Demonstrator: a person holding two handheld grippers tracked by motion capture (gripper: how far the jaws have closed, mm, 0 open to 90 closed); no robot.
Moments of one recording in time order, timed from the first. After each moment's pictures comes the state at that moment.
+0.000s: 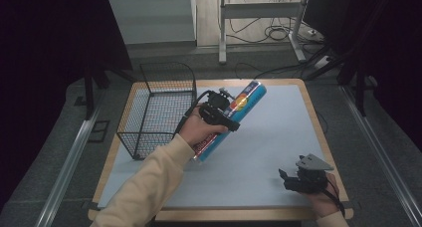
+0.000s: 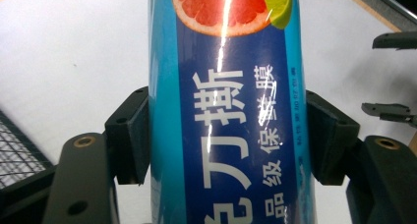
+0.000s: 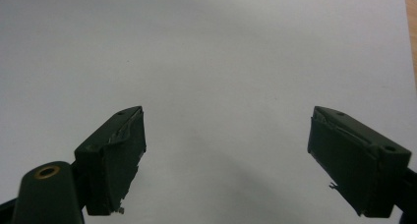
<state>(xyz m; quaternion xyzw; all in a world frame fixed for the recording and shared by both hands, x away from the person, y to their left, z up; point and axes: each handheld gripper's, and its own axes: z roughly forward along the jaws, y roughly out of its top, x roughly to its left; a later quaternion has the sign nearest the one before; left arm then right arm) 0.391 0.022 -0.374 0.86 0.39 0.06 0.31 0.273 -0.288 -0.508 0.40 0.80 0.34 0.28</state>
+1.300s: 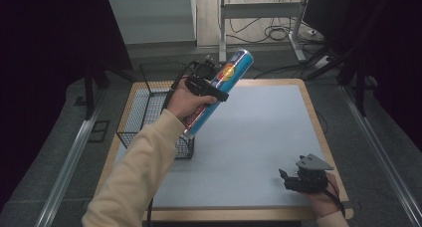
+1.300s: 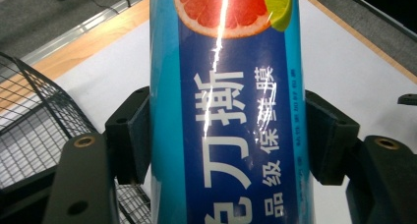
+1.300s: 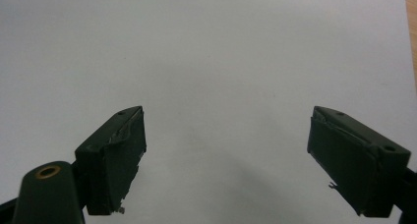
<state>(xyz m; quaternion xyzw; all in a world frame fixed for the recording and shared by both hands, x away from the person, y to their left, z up) 0.428 0.057 -0.320 0.84 0.41 0.12 0.33 0.274 -0.289 -0.509 0.40 0.80 0.33 0.29</state>
